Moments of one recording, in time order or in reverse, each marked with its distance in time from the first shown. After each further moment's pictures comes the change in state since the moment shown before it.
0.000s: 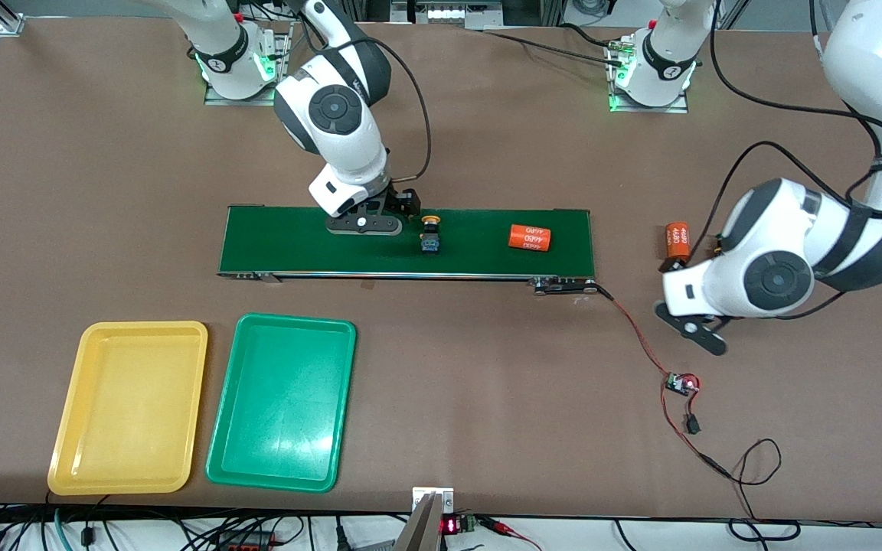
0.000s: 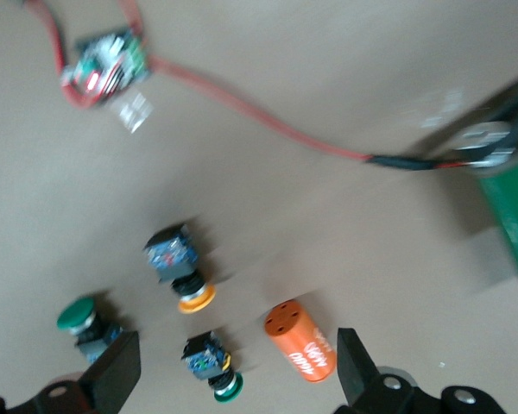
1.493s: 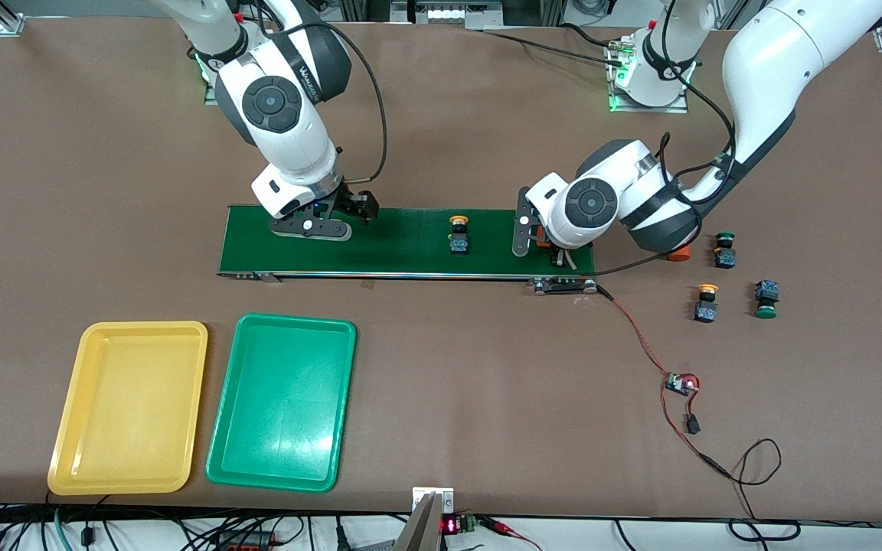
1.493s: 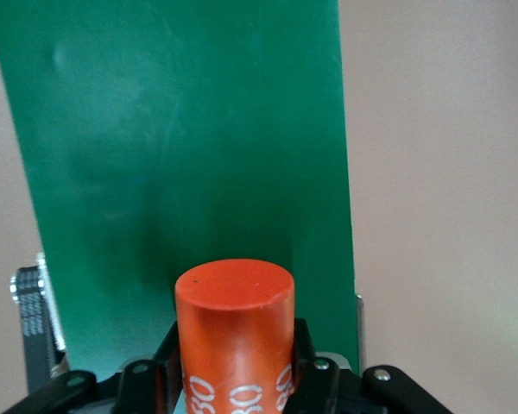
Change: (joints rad) left arm -0.108 0.031 -0.217 -0.355 -0.053 0.313 0.659; right arm -0.120 -0.124 -0.004 -0.002 0.023 -0.156 -0.068
